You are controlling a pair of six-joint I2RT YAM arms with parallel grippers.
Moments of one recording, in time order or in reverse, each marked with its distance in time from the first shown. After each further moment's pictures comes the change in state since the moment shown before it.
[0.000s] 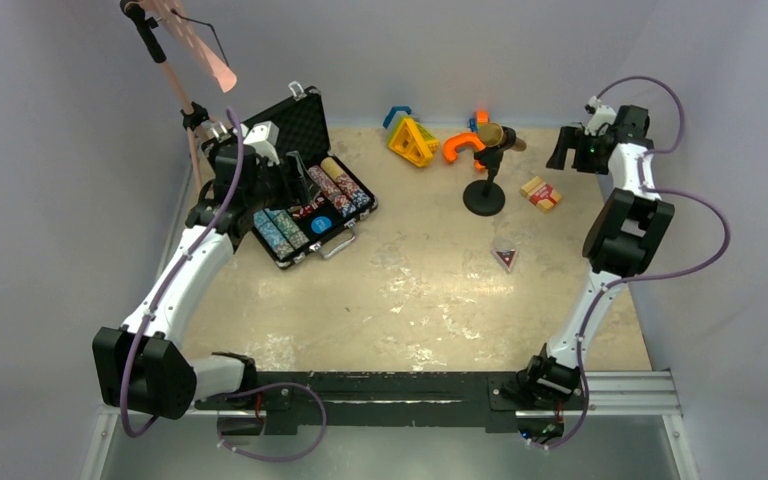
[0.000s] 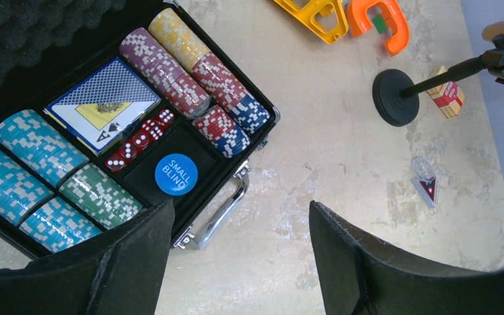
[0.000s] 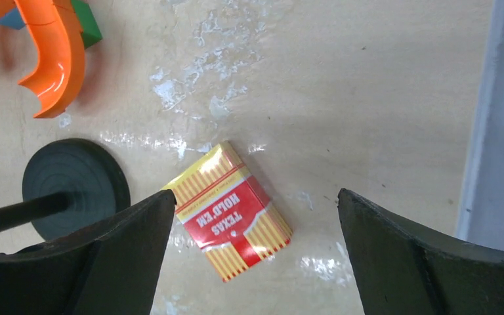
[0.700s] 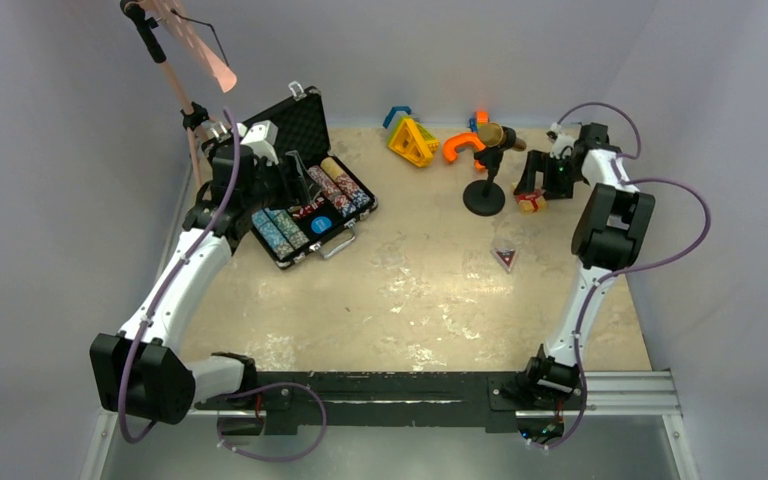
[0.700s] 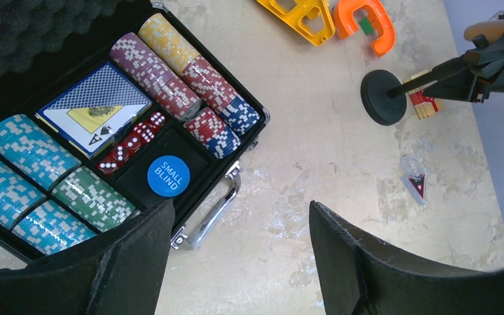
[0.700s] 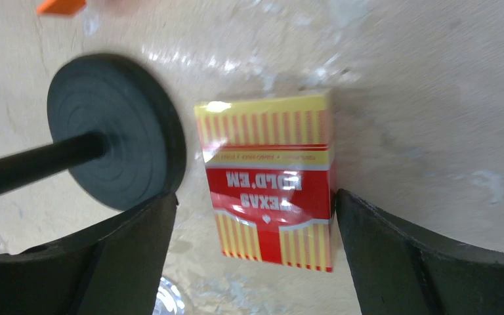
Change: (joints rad) left arm 0.000 -0.022 0.000 0.001 0.021 -0.004; right arm 0.092 0.082 -0.064 -0.140 -0.062 0.025
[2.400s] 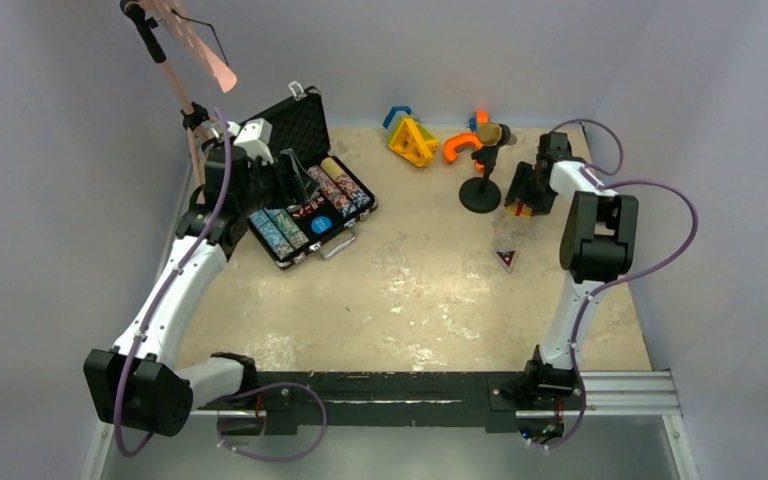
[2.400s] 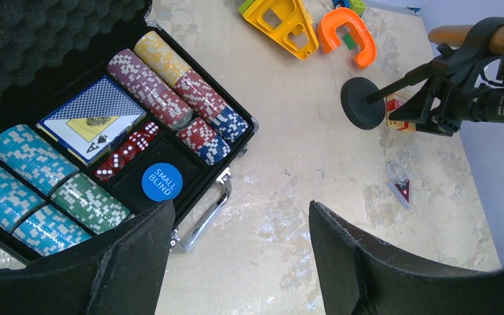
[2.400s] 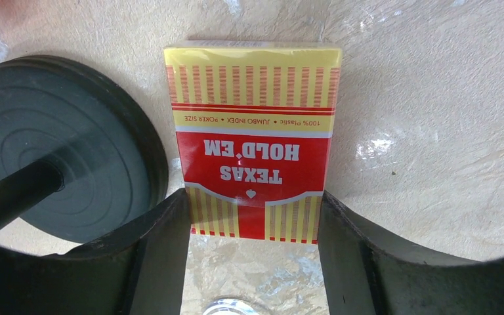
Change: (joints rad) left arm 0.000 -0.057 0.000 0.000 0.005 -0.015; right arm 0.180 -0.207 -0.340 0.183 0.472 0.447
